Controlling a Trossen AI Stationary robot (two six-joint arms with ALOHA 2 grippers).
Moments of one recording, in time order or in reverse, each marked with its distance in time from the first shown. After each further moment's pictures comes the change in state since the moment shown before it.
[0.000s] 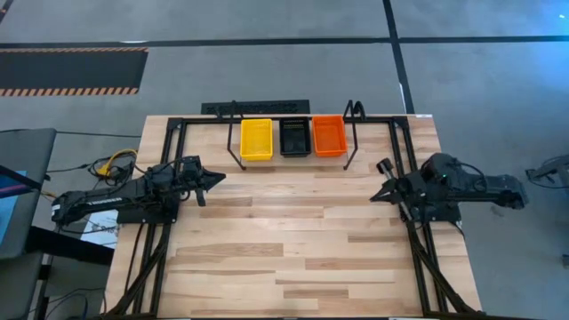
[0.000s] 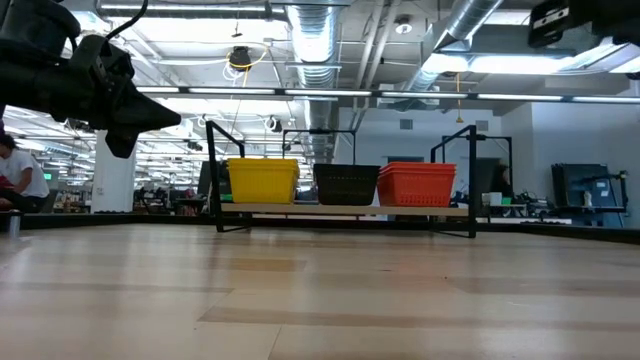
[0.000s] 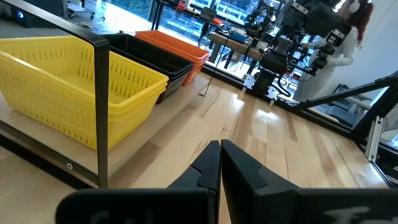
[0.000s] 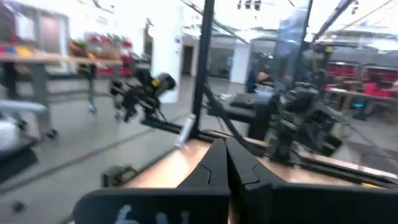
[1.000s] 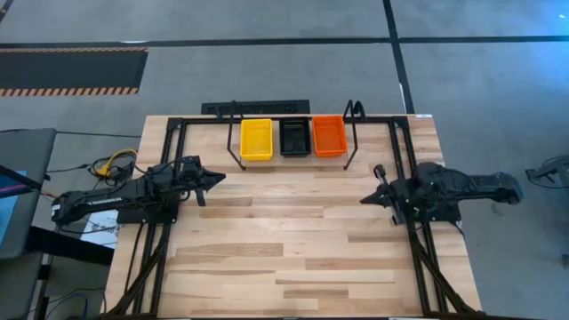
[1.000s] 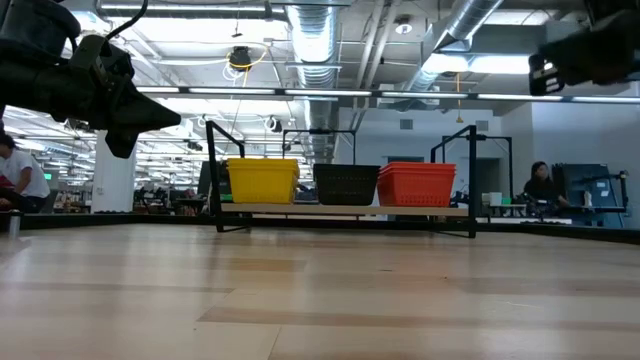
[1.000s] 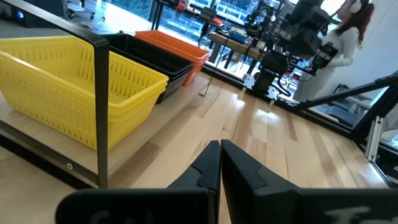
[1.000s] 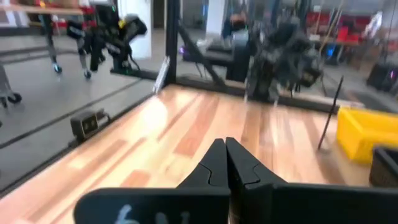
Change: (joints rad) left arm 0.000 0.000 0.000 0.000 0.000 0.000; right arm 0.093 -0.061 -0.095 -0.181 0.227 -0.041
